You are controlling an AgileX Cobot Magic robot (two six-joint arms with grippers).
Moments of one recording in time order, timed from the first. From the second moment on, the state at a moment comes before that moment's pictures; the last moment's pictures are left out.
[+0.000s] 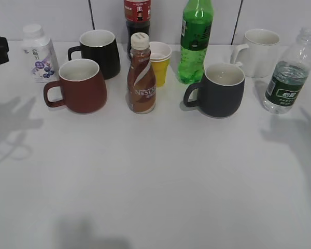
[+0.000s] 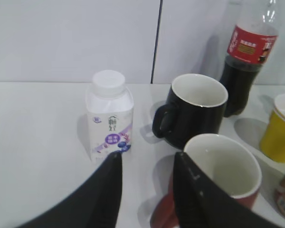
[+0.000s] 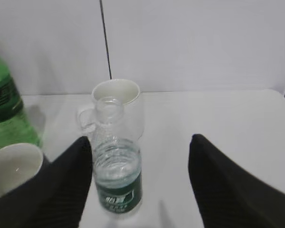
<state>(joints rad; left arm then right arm) -0.26 1.23 -0.58 -0.29 -0.28 0.14 0.04 0.99 -0.51 0.17 -0.20 -0.09</state>
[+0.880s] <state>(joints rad) -0.32 1.54 -0.35 -0.18 -0.84 0.14 0.04 1.22 -0.51 0.08 -0.50 0.04</state>
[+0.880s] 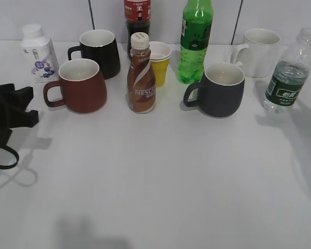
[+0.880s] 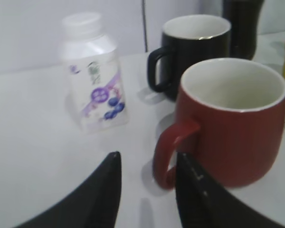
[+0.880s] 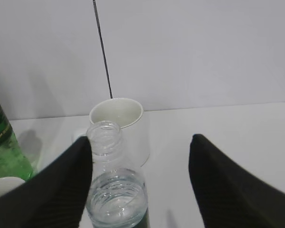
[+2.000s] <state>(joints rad) -0.32 1.85 -0.47 -0.11 -1.06 0.10 0.04 1.22 -0.51 0.07 -0.51 0.05</state>
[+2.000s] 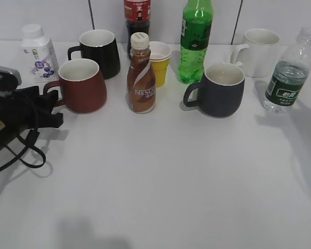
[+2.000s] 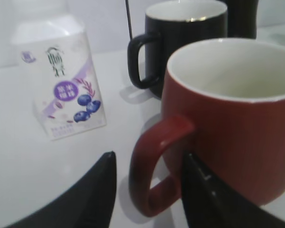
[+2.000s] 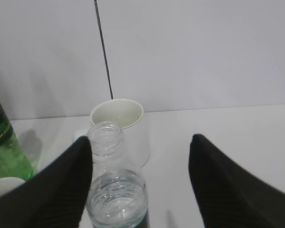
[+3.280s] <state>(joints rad) -0.32 2.04 -0.71 -0.16 -1.04 0.10 0.04 1.22 -0.51 0.07 -0.51 0.05</state>
